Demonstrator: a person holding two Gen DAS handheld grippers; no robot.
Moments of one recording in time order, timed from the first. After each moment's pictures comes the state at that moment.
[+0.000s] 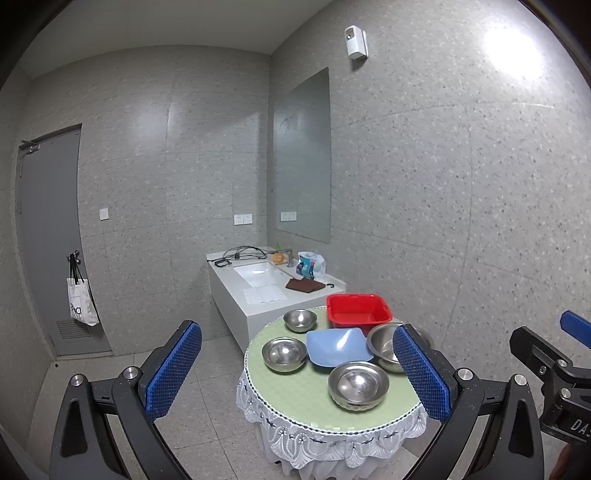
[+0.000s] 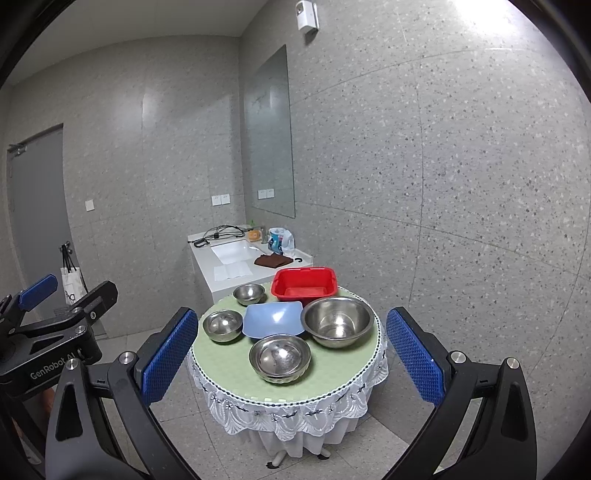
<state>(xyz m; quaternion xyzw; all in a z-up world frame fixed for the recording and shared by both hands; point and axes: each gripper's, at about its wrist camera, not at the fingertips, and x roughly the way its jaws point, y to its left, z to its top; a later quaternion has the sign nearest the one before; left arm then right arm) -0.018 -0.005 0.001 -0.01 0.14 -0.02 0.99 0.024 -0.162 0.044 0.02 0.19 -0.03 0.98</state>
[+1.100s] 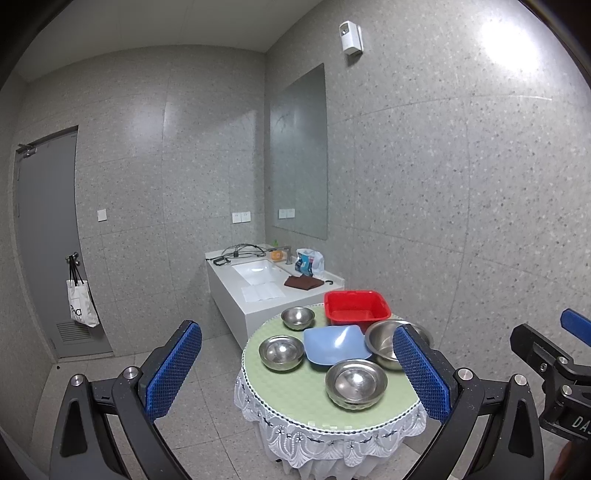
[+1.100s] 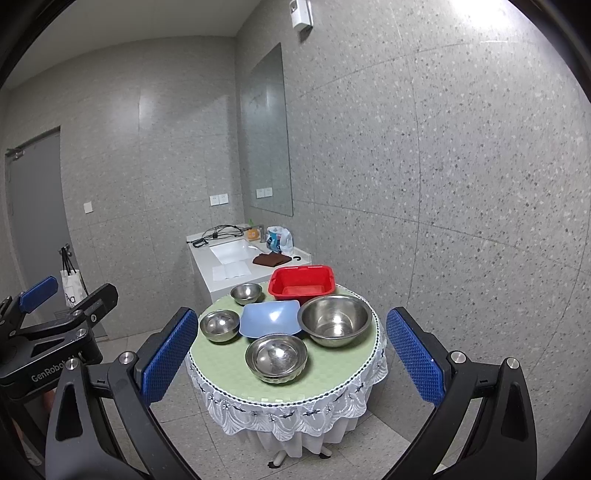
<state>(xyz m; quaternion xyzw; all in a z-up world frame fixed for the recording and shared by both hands) -0.006 -0.016 0.003 0.00 0.15 -0.02 0.99 0.030 -0.173 0.041 0.03 0.19 -0.03 0.98</state>
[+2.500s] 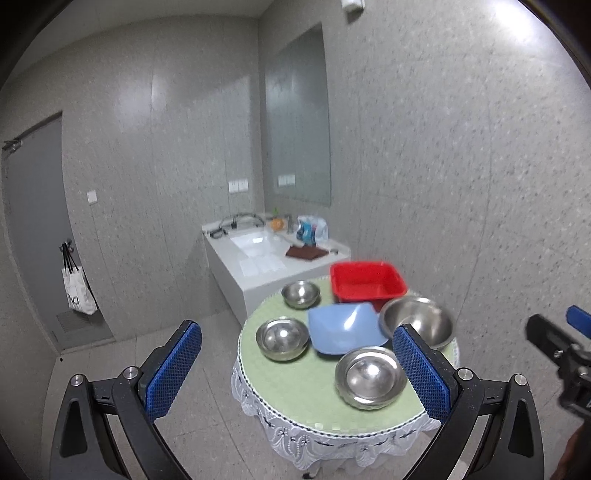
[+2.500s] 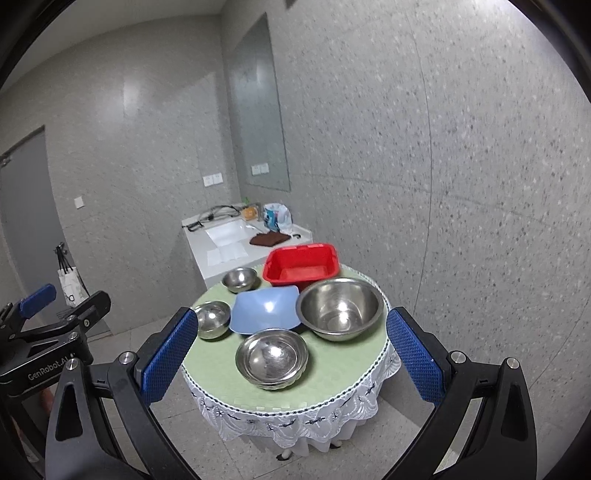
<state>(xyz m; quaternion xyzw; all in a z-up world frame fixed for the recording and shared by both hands) 0.146 -0.014 -0.034 0.02 0.22 -0.02 0.97 0.125 -0.201 -0.009 0.06 0.24 -0.03 0.97</state>
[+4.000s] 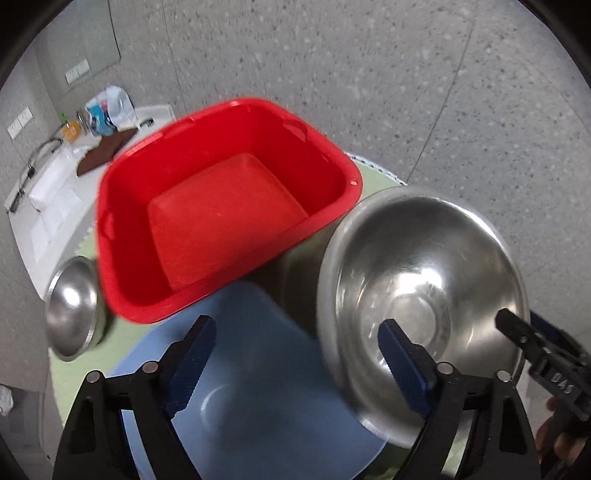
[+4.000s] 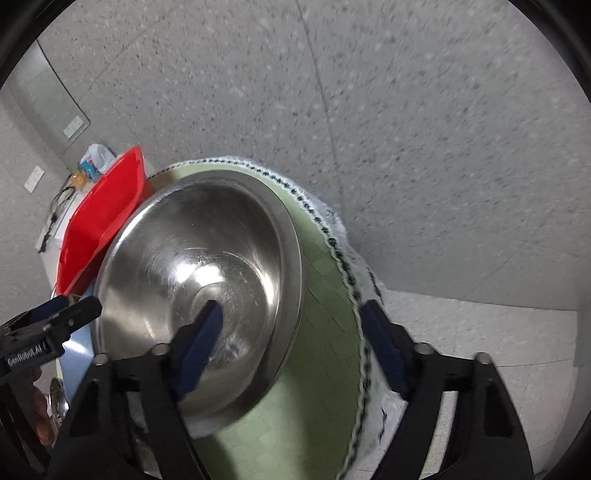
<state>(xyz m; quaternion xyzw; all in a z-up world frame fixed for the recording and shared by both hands) 0.794 -0.124 -0.196 0.17 0.51 -0.30 0.78 0.381 -0.364 -0.253 0.28 0.45 -0.27 0.80</state>
